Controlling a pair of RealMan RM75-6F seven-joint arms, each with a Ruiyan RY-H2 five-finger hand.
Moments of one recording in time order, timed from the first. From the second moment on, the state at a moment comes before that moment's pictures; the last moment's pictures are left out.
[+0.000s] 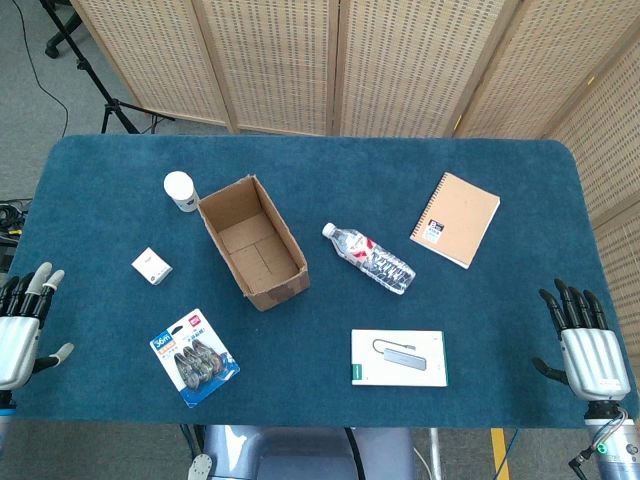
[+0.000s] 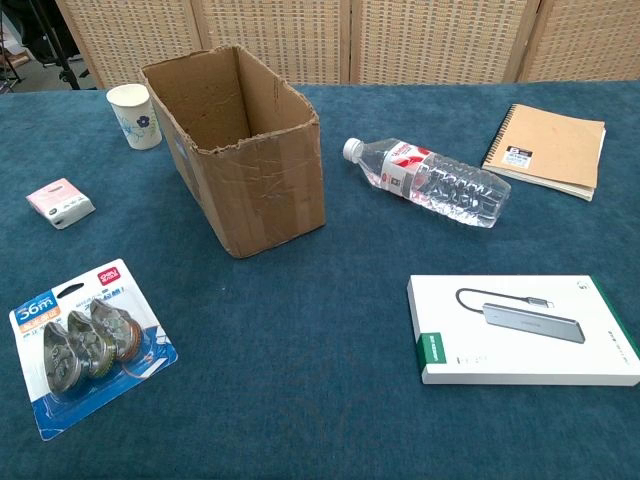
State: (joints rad) left arm -0.10 -1.15 -0.04 -1.60 1.51 1.50 0.13; right arm 0.09 -1.14 0.06 -1.61 -1.49 1.46 -0.15
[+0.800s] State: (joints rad) left arm -0.10 -1.15 -0.04 -1.58 1.53 1.50 0.12; right arm 0.09 -1.15 0.06 -1.61 -1.51 1.47 -0.14
